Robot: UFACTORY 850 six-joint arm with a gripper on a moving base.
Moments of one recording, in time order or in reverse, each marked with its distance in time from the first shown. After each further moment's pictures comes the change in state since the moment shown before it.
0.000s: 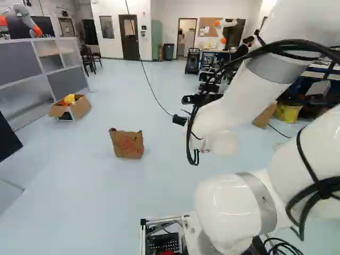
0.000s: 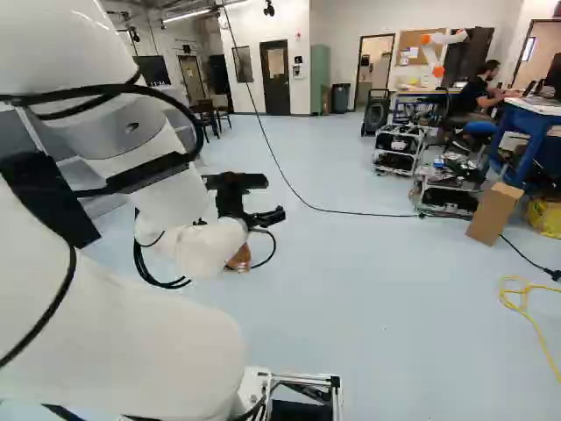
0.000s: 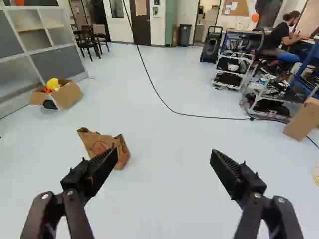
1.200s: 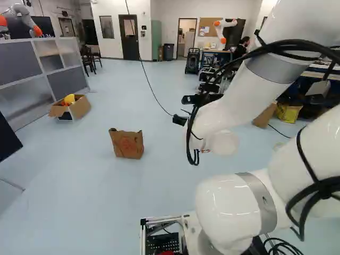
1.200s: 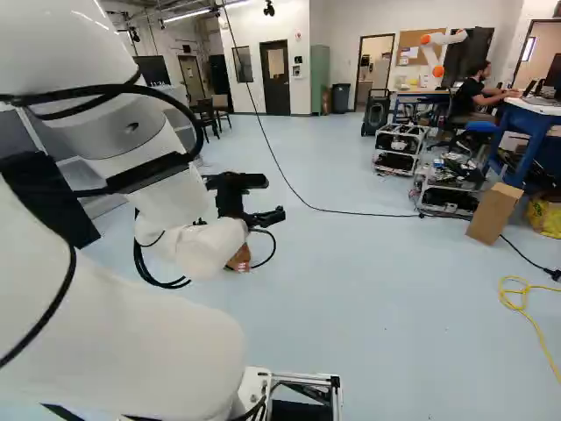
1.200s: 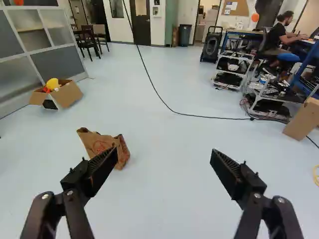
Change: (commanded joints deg) arm 0.0 0.0 0.0 0.0 0.0 0.0
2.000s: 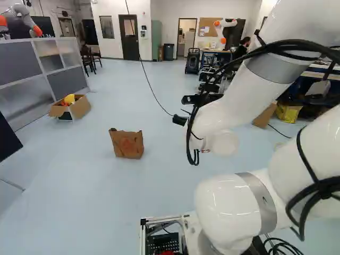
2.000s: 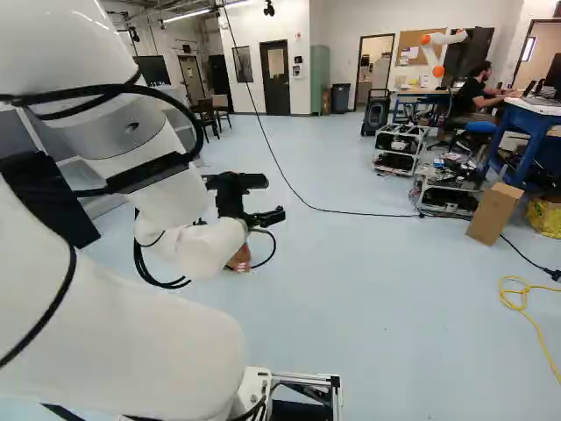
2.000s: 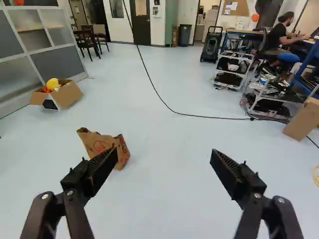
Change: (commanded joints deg) arm 0.0 0.0 0.0 0.0 0.0 0.0
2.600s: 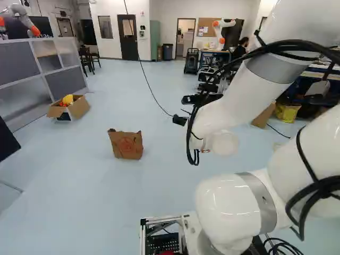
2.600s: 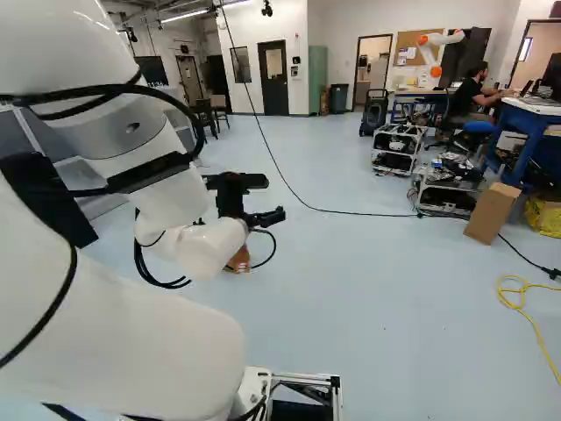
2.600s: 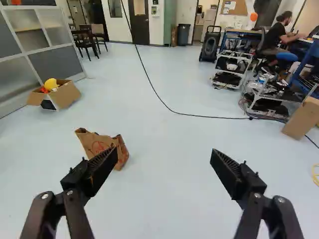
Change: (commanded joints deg) arm 0.0 0.0 0.0 0.0 0.0 0.0
